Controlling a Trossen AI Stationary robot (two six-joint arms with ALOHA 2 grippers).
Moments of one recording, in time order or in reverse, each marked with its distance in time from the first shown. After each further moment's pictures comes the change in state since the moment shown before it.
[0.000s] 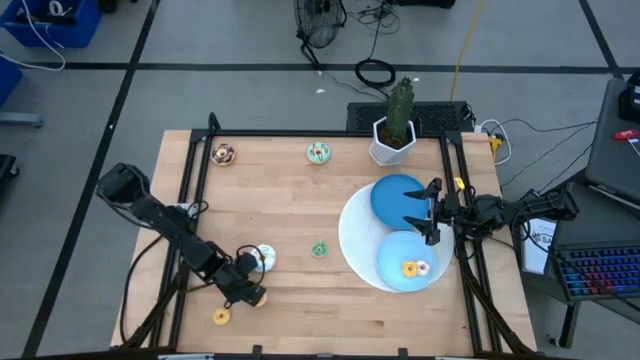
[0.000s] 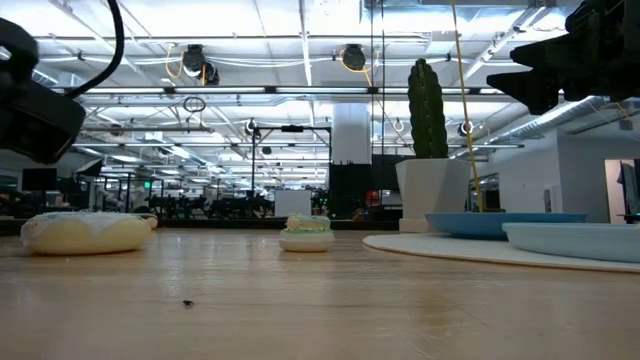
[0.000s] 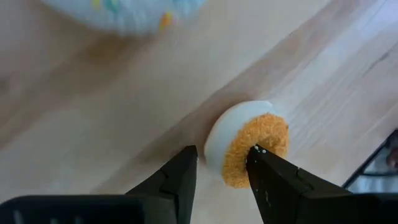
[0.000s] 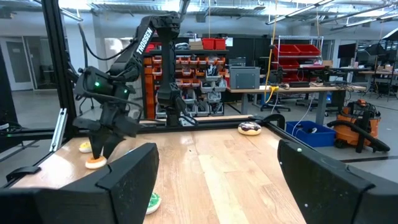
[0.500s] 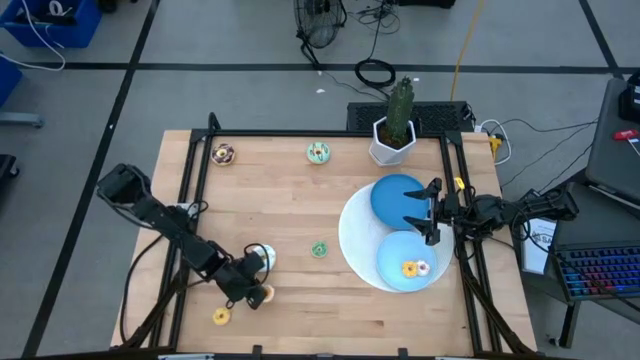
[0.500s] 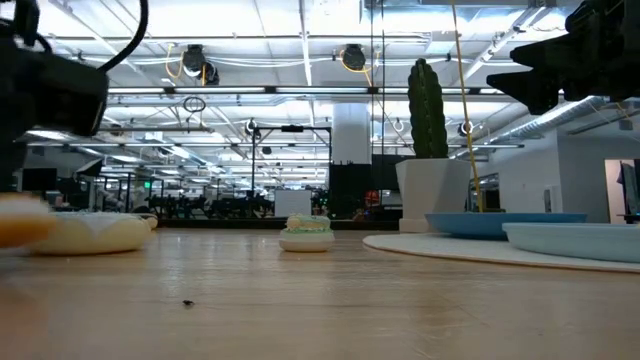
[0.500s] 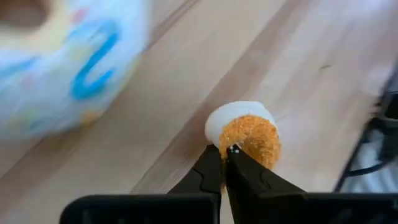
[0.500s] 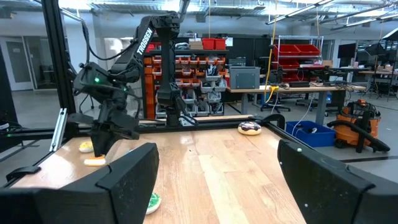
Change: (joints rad) left arm 0.015 0.003 -0.004 0.160 -0.130 0.267; right arm 0.000 0.000 0.000 0.000 0.000 0.000
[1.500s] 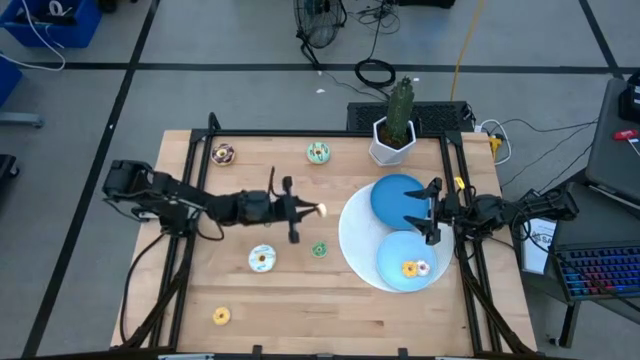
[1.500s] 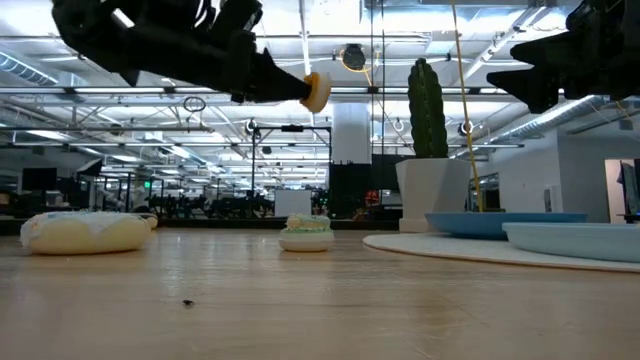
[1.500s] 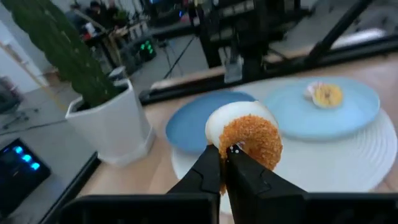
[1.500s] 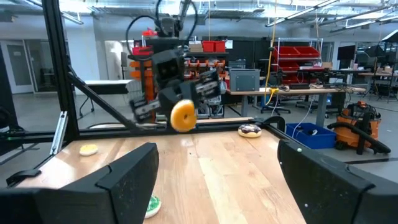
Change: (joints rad) left arm 0.635 0.000 0.000 0.800 -0.073 1.721; right arm 0.000 0.000 0.000 0.013 0.000 -0.001
